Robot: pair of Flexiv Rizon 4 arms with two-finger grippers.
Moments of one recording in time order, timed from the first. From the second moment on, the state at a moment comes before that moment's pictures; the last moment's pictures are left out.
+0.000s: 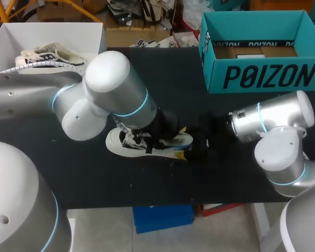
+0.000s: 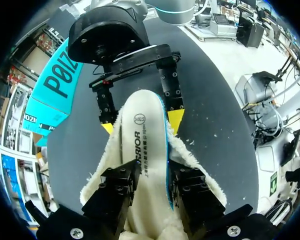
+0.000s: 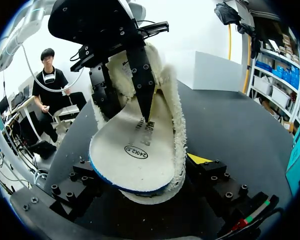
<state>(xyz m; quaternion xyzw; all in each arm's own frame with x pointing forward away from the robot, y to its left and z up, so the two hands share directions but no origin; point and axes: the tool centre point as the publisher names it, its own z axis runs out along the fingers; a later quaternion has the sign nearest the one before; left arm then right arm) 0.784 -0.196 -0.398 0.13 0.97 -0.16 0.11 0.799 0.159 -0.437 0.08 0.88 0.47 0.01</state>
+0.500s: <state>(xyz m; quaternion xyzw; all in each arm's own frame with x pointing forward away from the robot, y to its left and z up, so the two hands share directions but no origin) 0.790 -0.214 -0.404 0.13 0.97 -0.17 0.11 0.799 0.159 -0.437 0.08 0.88 0.47 0.01</state>
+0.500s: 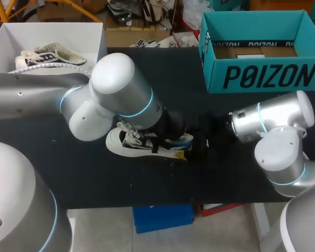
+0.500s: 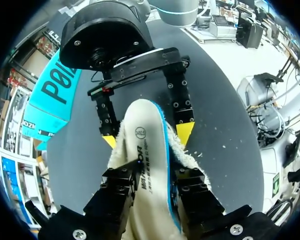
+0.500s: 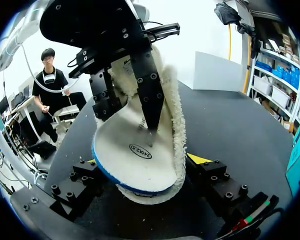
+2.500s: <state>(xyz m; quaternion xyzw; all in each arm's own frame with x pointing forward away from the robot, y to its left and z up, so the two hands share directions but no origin) 0.755 -0.224 -0.173 0.11 0.80 -0.58 -0.11 0.799 0.159 -0.437 0.08 0.88 0.47 0.02</state>
